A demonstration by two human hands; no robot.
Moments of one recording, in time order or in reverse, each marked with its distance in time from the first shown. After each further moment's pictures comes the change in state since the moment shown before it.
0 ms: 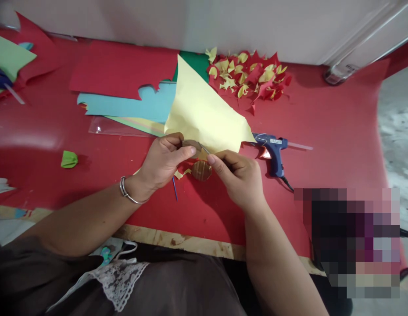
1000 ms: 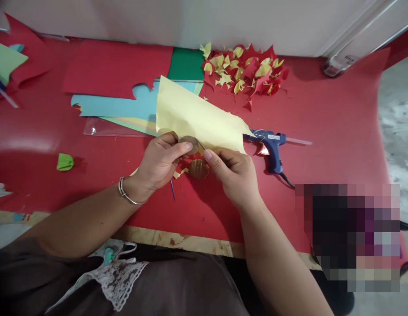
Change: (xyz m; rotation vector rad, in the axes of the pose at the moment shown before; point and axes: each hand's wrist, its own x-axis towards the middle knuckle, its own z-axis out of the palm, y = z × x) left_hand 0.000 -0.006 0.003 -0.056 0.098 -0.100; right_hand 0.001 -0.003 0.006 0.200 -0.042 0.124
